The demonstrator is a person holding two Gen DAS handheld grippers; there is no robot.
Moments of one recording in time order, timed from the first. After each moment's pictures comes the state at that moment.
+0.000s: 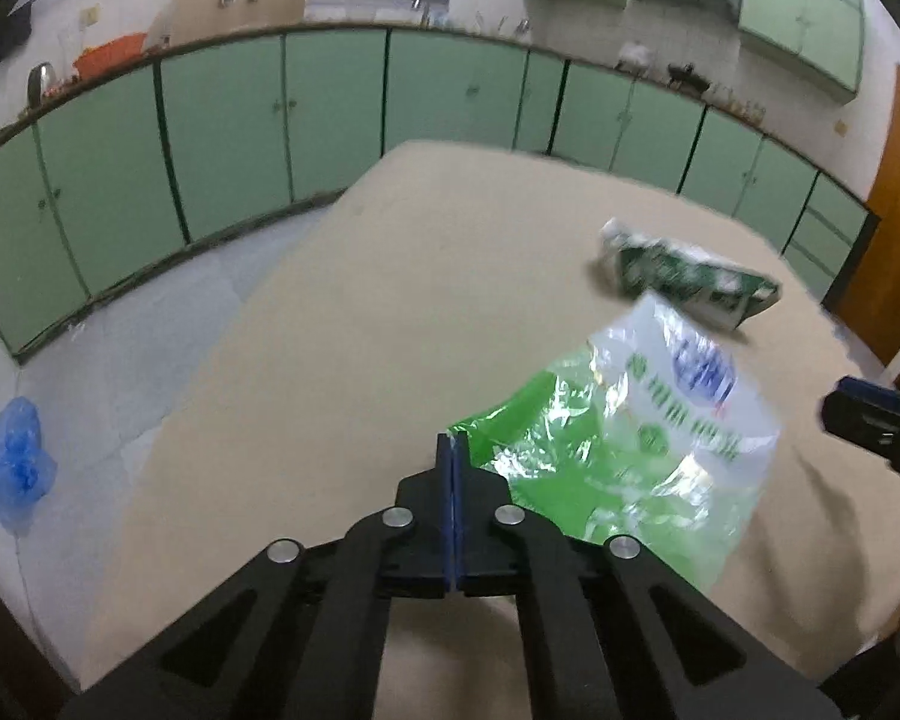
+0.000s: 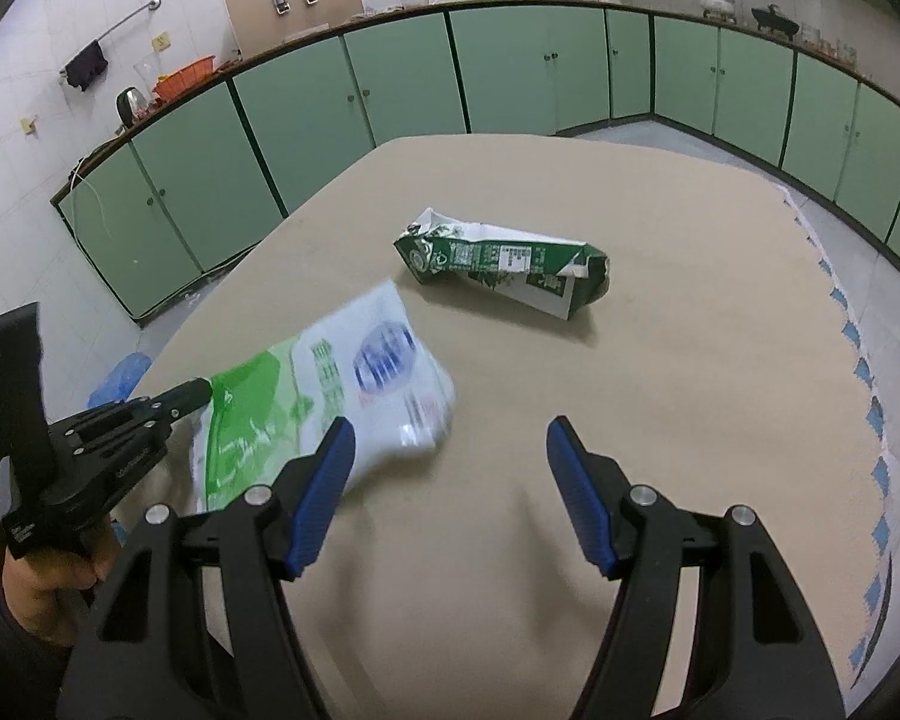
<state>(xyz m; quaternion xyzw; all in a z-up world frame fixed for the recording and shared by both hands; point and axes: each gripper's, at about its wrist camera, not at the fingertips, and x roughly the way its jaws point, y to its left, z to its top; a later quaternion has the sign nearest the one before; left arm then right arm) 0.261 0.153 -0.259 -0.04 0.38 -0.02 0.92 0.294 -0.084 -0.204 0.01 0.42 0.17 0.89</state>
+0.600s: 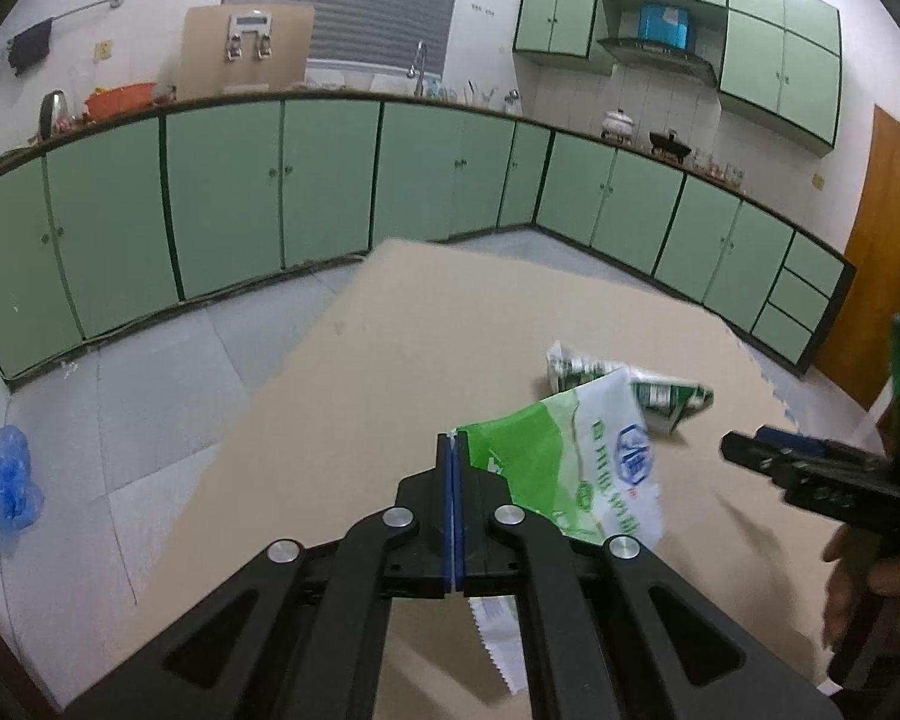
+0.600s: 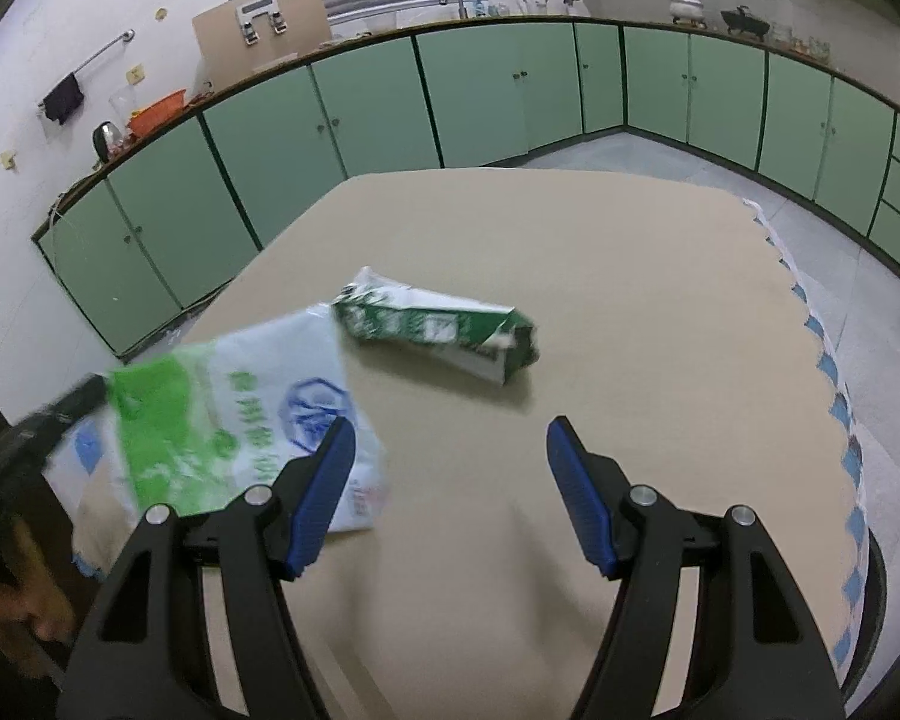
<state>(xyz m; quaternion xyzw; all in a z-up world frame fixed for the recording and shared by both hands) 0.257 0.147 -0.196 -0.06 0.31 -0.03 0.95 0.342 -0.116 -0.206 0.03 0.41 0.14 0.90</state>
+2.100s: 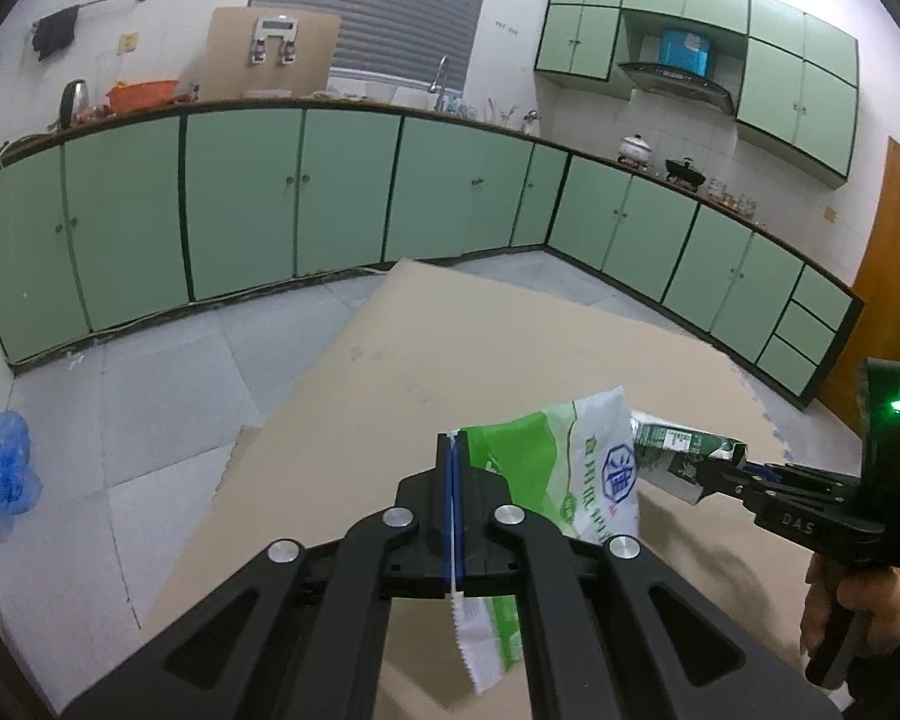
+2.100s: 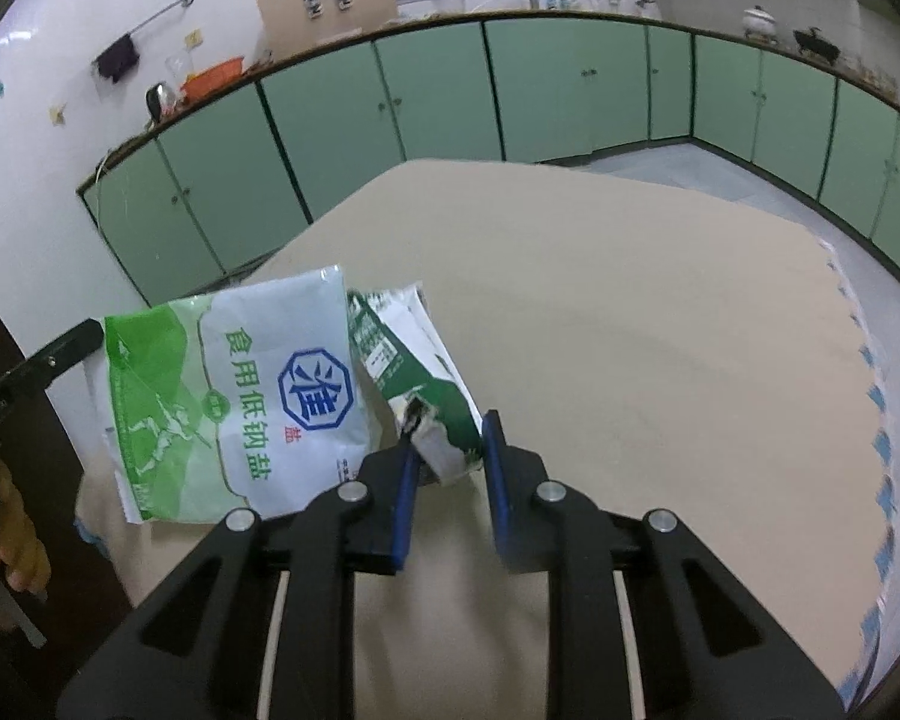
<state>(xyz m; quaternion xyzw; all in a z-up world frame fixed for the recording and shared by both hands) 0.259 0.154 -0.177 -0.09 0.29 -0.02 0.95 0.352 -0.106 -0.191 0.01 0.40 0.21 0.89</state>
